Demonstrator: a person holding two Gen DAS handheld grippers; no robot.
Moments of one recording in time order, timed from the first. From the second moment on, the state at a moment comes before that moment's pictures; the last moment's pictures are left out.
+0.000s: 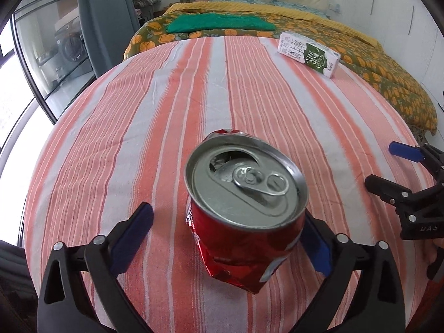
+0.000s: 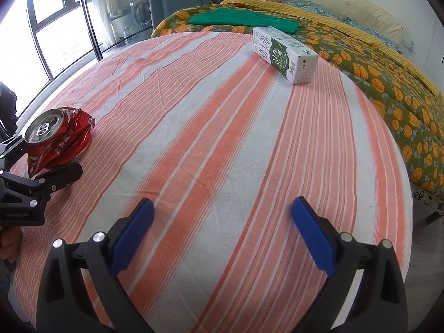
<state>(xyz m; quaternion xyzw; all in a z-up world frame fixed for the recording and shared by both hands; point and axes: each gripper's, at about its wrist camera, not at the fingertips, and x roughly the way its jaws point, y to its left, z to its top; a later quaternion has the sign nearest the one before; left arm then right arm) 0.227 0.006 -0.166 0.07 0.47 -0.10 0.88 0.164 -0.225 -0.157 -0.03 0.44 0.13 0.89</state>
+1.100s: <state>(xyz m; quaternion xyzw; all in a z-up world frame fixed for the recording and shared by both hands) 0.226 0.009 -0.165 0.06 0.47 -0.10 0.88 0.369 -0.247 -0.121 -0.13 0.44 0.07 0.89</state>
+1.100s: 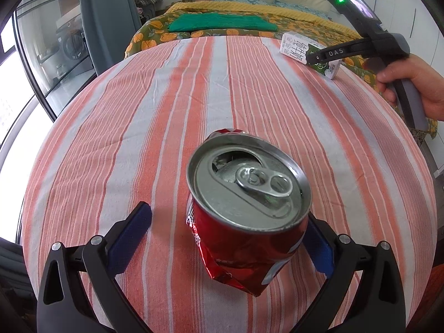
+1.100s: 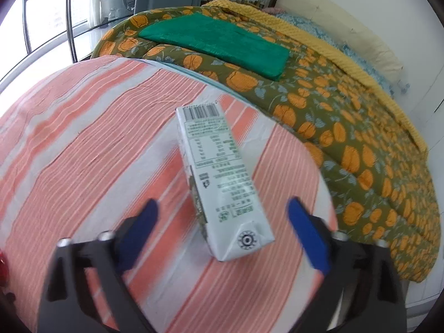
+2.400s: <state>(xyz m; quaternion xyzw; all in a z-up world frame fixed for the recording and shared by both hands) 0.205 0.030 -0.162 0.07 0.47 -0.16 0.87 0.106 -0.346 -0.132 0.22 0.47 0.10 0.85</state>
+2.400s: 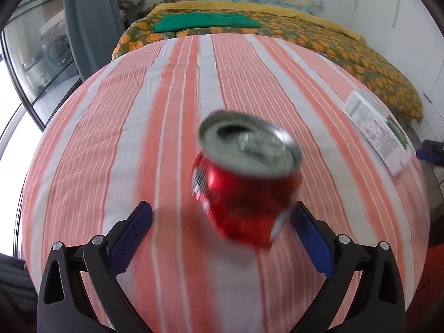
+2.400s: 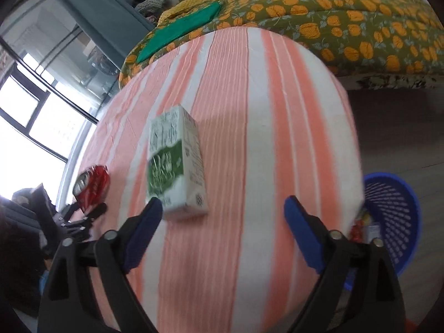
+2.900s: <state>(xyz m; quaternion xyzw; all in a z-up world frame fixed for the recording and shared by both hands) 0.227 -0.002 -0.151 0.10 0.47 -0.13 0.87 0.169 -0.266 -0.106 0.03 0.50 0.09 0.86</state>
